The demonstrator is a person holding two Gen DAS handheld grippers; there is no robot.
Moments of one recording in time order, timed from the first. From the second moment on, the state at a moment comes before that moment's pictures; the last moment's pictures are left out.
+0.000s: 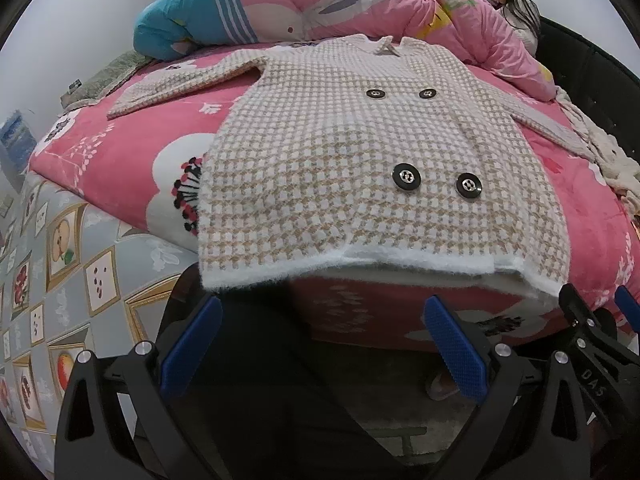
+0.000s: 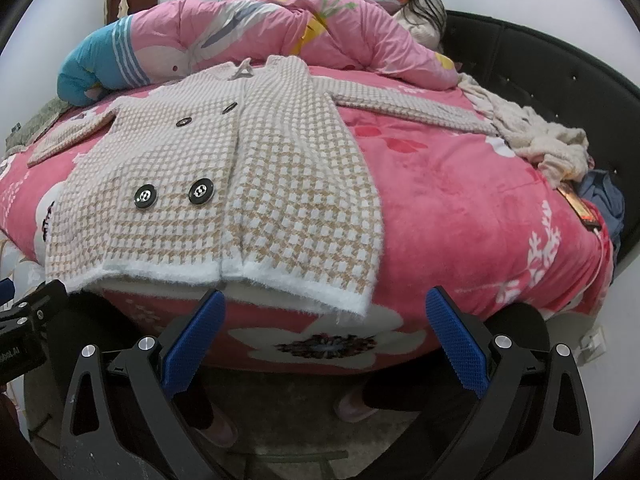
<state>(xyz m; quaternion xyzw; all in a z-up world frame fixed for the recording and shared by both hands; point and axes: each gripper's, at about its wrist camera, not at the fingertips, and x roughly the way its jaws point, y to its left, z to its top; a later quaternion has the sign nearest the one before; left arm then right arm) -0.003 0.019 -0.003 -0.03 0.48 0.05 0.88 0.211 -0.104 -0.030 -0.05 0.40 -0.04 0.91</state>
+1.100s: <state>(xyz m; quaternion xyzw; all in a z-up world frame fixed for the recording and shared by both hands) 0.158 0.033 -0.034 0.06 0.48 0.09 0.87 0.334 -0.130 -0.041 -0.04 0.42 -0.01 0.91</state>
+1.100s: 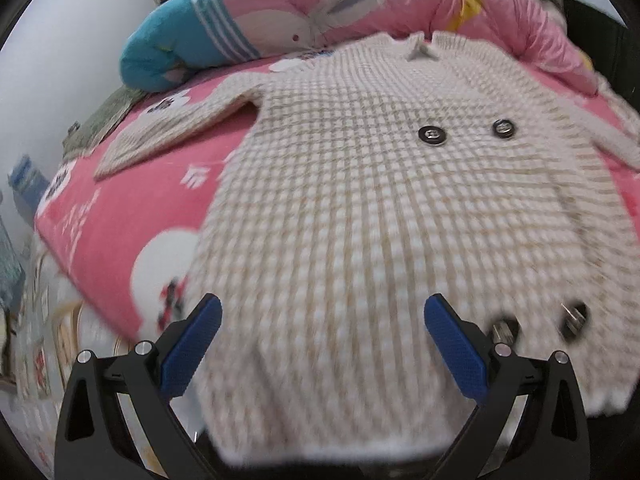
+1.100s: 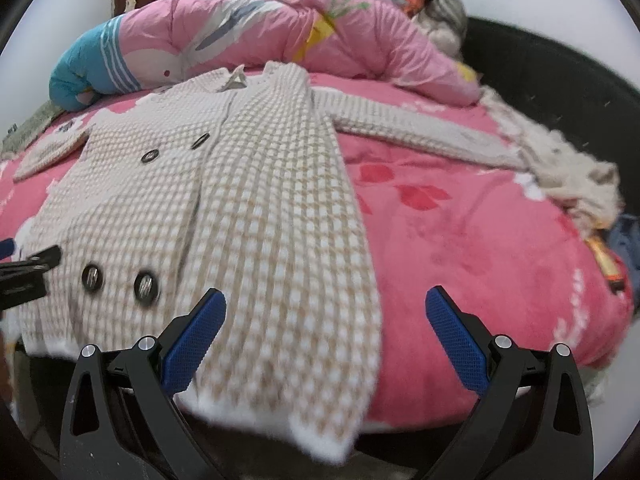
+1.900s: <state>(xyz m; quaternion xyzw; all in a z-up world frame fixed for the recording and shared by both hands) 0.173 0.055 -0.063 0.03 0.51 0.06 0.86 0.359 -0.183 -0.093 0.10 0.47 0.09 0.87</state>
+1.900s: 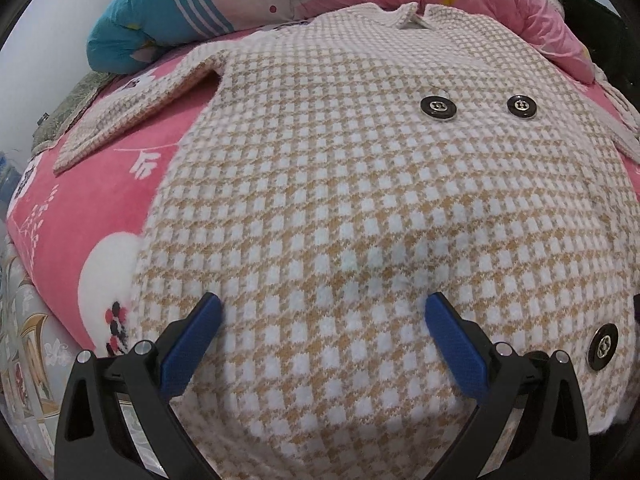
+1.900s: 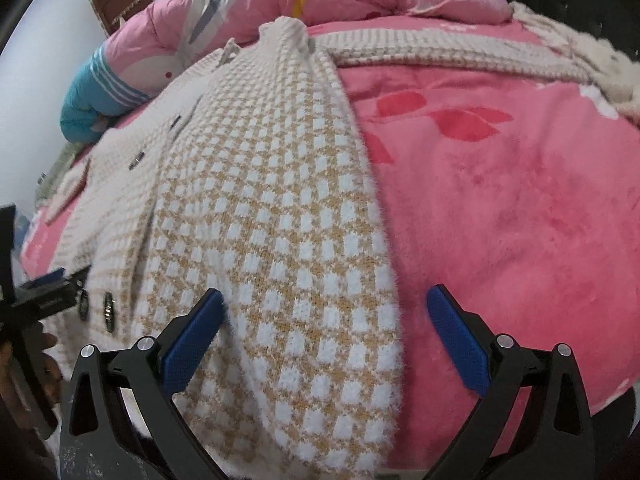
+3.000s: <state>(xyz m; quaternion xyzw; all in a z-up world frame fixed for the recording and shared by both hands) 0.115 0.176 -0.032 -0.09 0.42 0.06 0.90 0.367 -0.246 -0.063 0.21 0.51 0.17 0.82</state>
